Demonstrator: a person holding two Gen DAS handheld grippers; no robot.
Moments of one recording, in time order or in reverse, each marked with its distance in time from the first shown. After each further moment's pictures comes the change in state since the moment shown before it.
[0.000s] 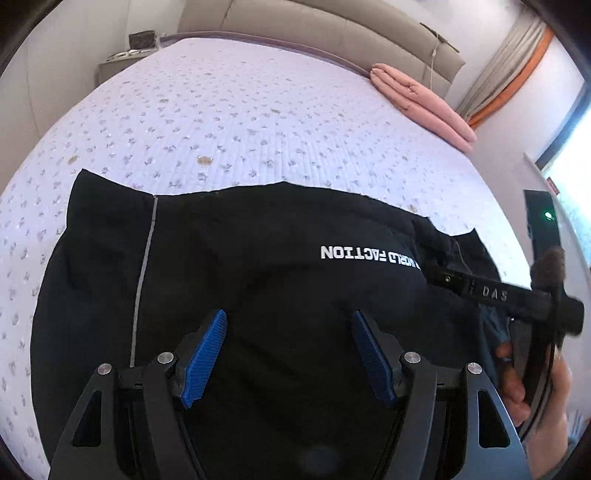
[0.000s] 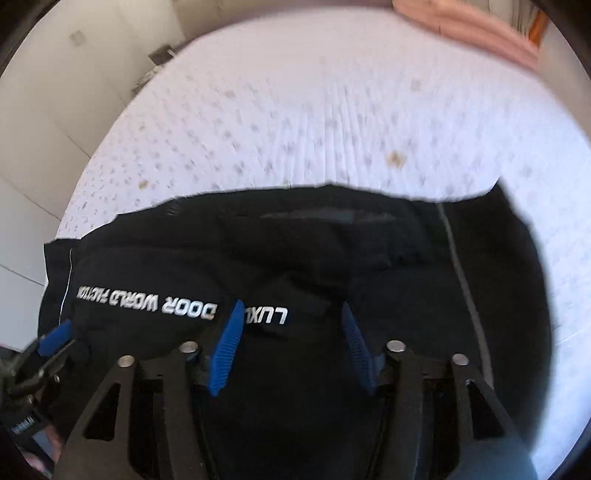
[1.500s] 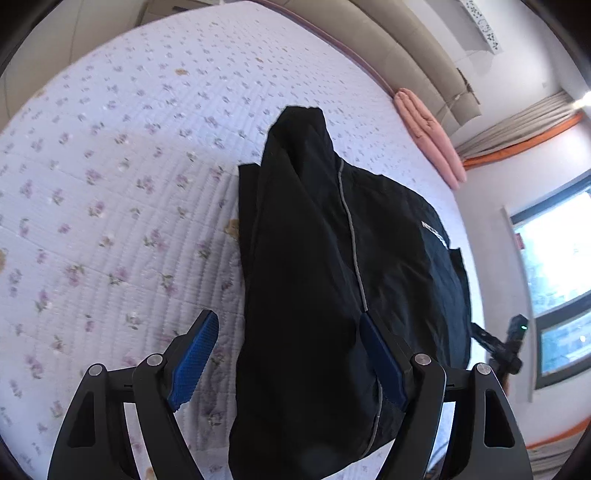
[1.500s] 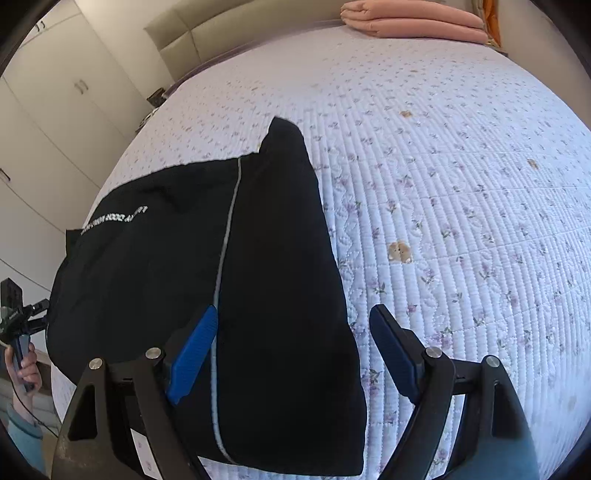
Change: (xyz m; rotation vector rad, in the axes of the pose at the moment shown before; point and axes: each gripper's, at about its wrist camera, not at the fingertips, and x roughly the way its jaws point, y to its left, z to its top) left arm -0.058 0.162 -0.054 -0.255 0.092 -0.231; right arm -0.090 -0.171 -0.102 0.060 -0.133 0.083
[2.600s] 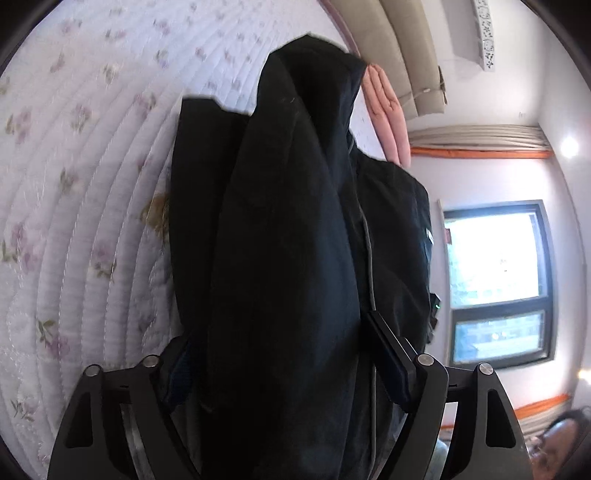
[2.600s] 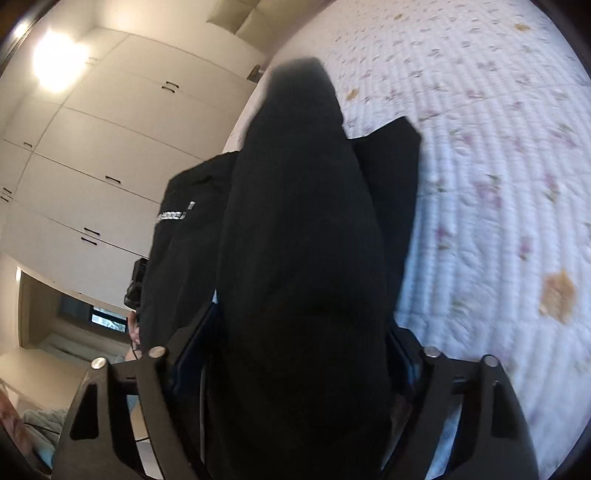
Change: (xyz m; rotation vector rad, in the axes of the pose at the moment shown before) left arm 0.098 0.013 0.045 -0.106 0.182 -0.334; right arm 0.096 -0.034 0.031 0.014 0.157 0.632
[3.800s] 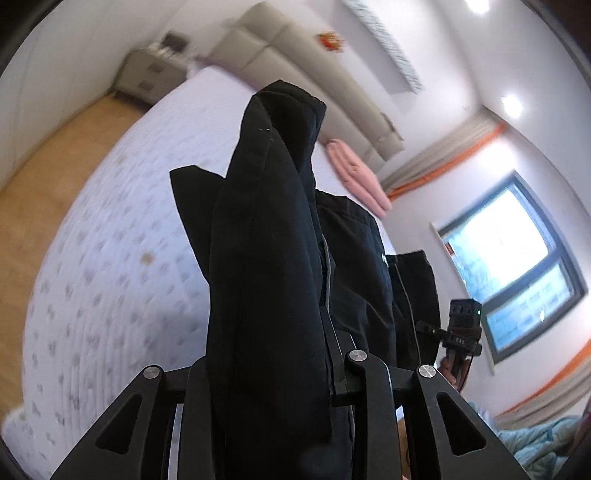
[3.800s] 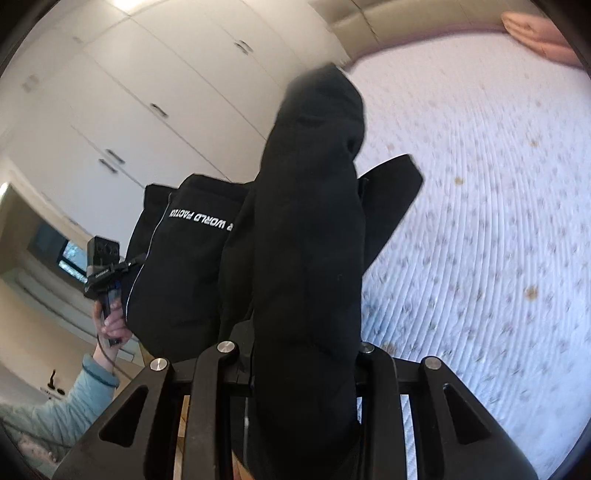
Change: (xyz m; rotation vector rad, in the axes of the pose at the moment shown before) left arm -0.336 -0.008 -0.171 0.232 -0.325 0.096; right arm 0.097 0.354 -0.147 -0.225 -0.023 -0.119
